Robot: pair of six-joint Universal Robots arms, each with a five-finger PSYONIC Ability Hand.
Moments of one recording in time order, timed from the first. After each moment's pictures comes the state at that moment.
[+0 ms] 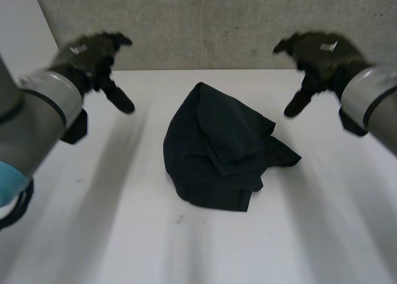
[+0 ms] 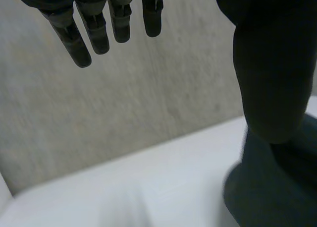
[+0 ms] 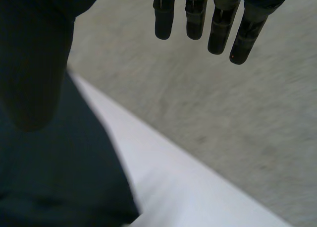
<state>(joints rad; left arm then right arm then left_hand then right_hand) 4.25 -1.77 -1.25 2.94 -1.68 3.10 1.93 -1.36 1.25 0.20 1.42 2.94 0.19 0.21 0.21 0.21 0.05 0.21 0.23 0.22 0.24 0.07</state>
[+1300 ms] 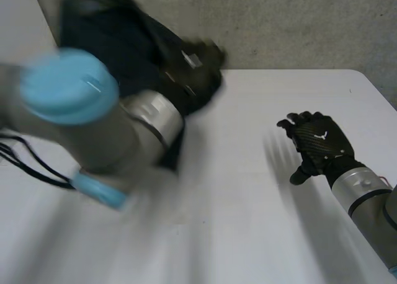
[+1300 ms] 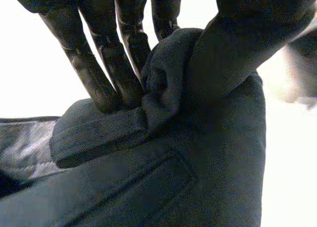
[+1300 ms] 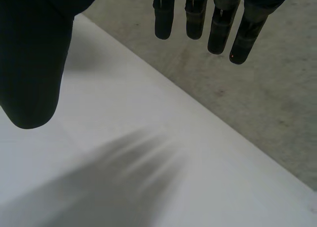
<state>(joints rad) 4.01 -2.06 -1.21 3.39 -1.45 3.40 1.80 -1.38 1.96 -0.42 1.30 2.80 1.08 1.10 1.12 1.12 0.93 0.21 0.23 0.22 0.24 0.07</state>
